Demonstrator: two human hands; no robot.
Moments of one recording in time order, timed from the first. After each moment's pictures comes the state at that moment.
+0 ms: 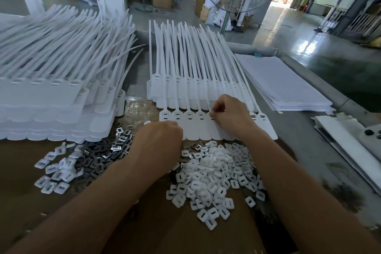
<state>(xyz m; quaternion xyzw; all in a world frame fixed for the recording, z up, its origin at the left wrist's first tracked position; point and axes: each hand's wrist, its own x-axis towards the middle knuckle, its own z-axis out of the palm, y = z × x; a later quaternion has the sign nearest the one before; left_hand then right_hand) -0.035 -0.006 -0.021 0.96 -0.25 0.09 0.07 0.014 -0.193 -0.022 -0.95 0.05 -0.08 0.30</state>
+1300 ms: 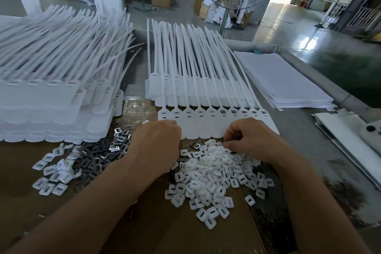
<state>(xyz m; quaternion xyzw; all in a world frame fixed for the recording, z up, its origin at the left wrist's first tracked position) -0.031 -0.004 -0.024 0.96 -0.24 0.08 0.07 -0.054 -0.204 0.004 -0.97 0.00 0.07 0.25</state>
